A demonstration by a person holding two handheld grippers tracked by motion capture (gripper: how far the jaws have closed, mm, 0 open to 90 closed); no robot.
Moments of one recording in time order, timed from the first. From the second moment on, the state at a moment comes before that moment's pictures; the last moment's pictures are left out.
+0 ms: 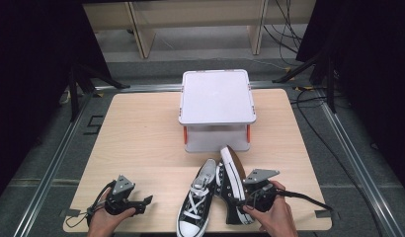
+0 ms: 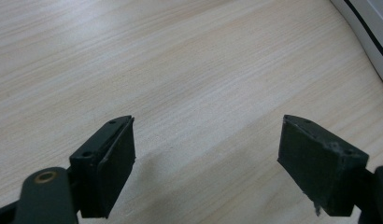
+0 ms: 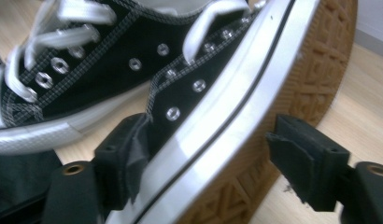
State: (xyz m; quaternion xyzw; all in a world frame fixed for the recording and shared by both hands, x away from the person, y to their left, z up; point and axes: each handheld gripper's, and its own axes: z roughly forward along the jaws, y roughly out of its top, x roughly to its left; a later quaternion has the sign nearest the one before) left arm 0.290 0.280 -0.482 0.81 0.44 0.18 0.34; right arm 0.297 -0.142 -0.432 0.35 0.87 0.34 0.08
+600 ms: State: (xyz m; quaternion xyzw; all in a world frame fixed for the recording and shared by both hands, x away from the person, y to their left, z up) left arm 0.291 0.280 -0.482 0.81 0.44 0.18 0.35; right arm 0.296 -0.183 -0.416 0.38 0.85 0.35 0.06
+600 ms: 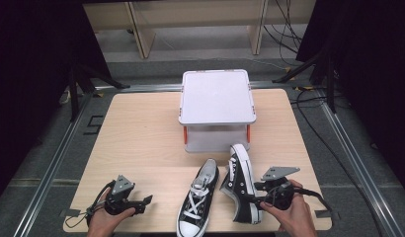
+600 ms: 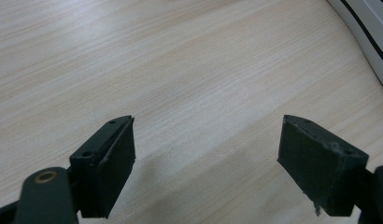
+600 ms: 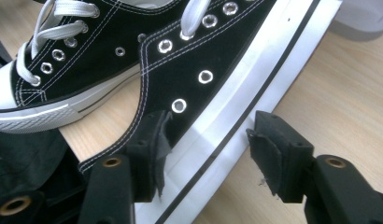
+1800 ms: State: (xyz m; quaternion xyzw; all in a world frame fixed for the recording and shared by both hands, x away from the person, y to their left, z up) left arm 0.292 0.278 -0.482 0.81 0.44 0.18 0.35; right arm 0.306 -0.244 -0.440 0.43 0.84 0.33 0.02
